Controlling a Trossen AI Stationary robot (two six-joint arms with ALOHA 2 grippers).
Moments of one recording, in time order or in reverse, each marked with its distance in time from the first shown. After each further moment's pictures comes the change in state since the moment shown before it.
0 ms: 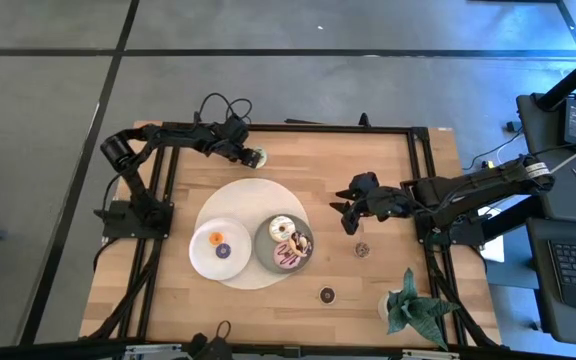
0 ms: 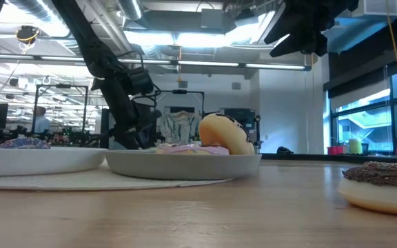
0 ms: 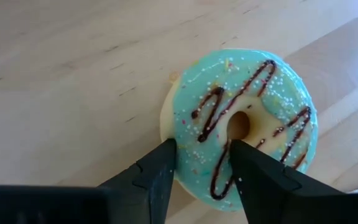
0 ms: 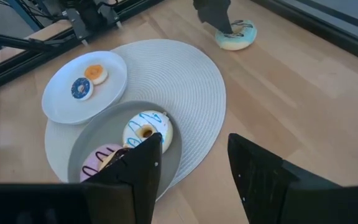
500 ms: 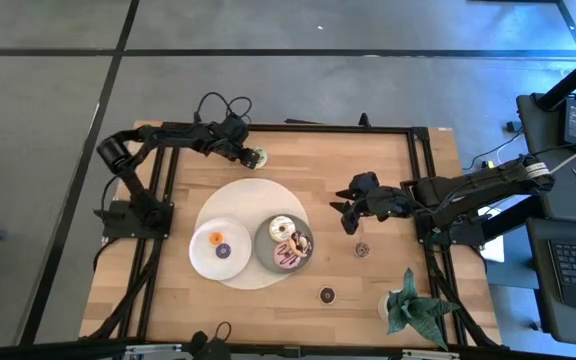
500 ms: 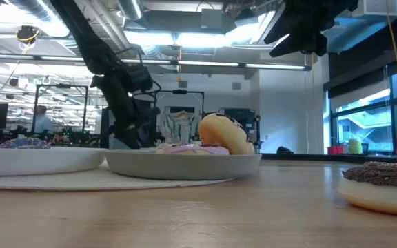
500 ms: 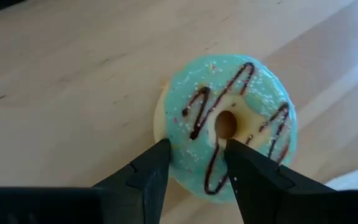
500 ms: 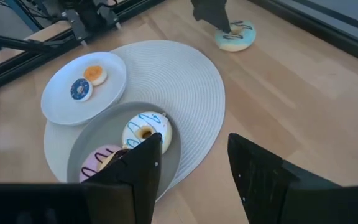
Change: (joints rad) left arm 0.003 -0.034 -0.003 -0.008 -0.005 0.075; right arm 0.000 0.000 0.000 0.002 0.003 0.000
